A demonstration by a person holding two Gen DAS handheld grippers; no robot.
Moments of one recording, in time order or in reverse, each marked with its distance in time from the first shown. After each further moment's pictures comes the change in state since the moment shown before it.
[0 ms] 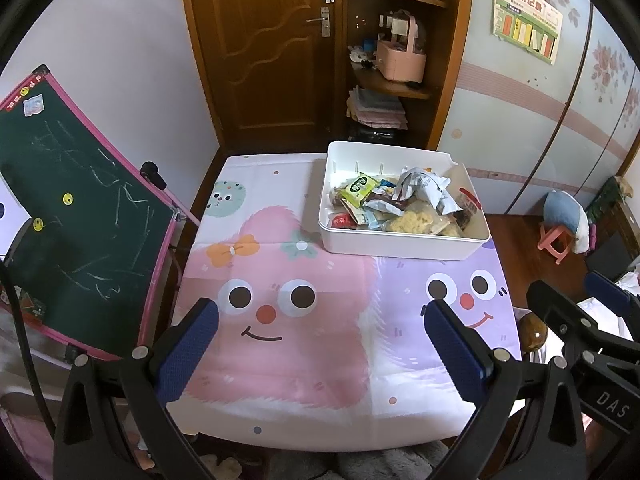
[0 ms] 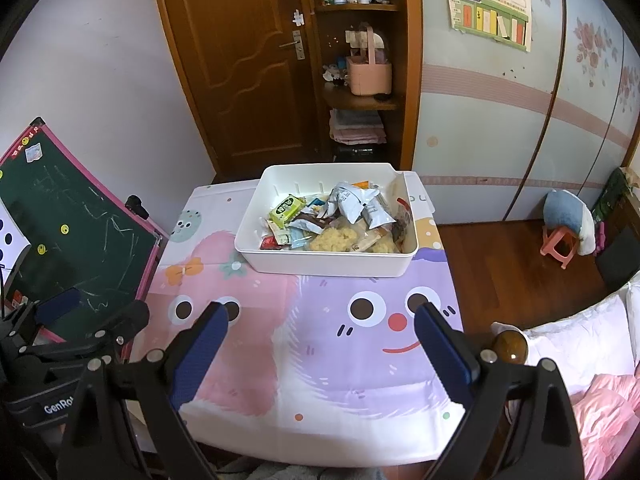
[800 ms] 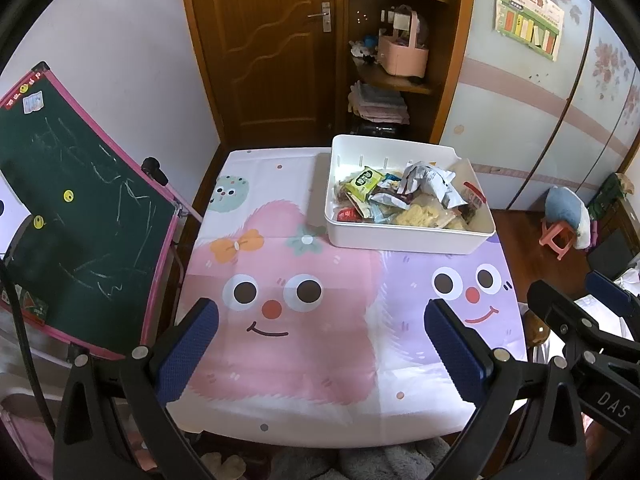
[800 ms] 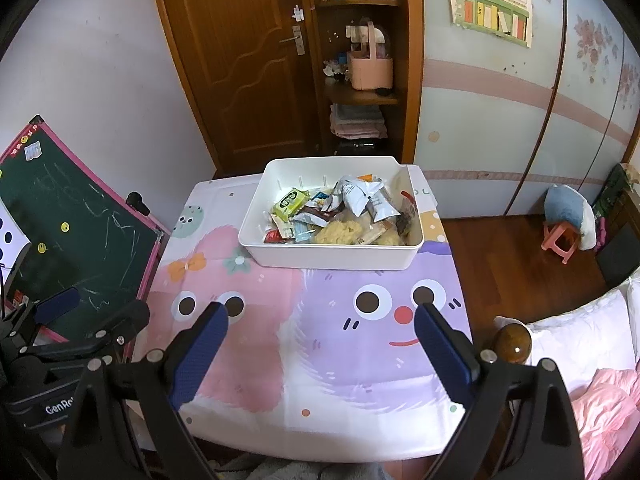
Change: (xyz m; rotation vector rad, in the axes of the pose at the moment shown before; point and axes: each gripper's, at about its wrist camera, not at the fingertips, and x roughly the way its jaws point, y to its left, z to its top) left arm 0.003 0.010 -0.008 -0.004 0.010 0.003; right arm 0.000 0.010 -0.005 -0.001 0.012 0.001
